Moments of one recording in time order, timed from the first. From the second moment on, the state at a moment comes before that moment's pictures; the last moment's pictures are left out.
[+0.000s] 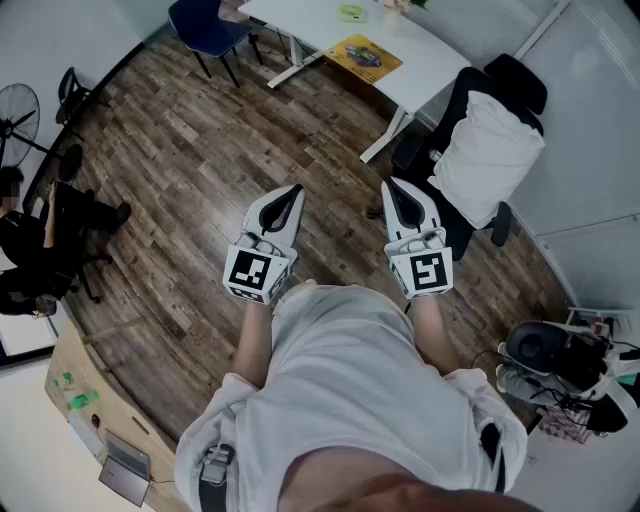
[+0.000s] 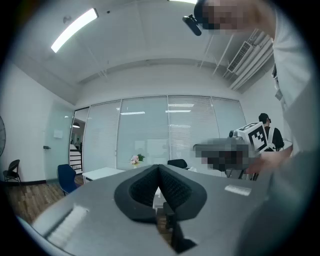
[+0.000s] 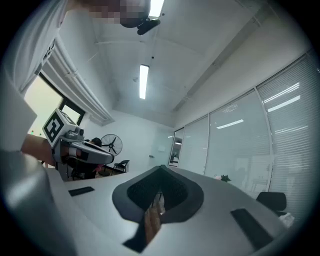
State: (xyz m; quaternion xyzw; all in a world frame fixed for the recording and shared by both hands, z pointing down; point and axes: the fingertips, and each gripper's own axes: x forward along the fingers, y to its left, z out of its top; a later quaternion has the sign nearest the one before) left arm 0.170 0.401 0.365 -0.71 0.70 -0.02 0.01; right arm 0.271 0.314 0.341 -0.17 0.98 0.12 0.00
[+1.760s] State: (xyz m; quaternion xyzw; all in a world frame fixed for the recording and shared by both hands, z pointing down) left arm -0.014 0.316 0.412 -0.70 0.71 -0.03 -0.04; right arm 0.121 0.186 0.392 -0.20 0.98 0.07 -0.02
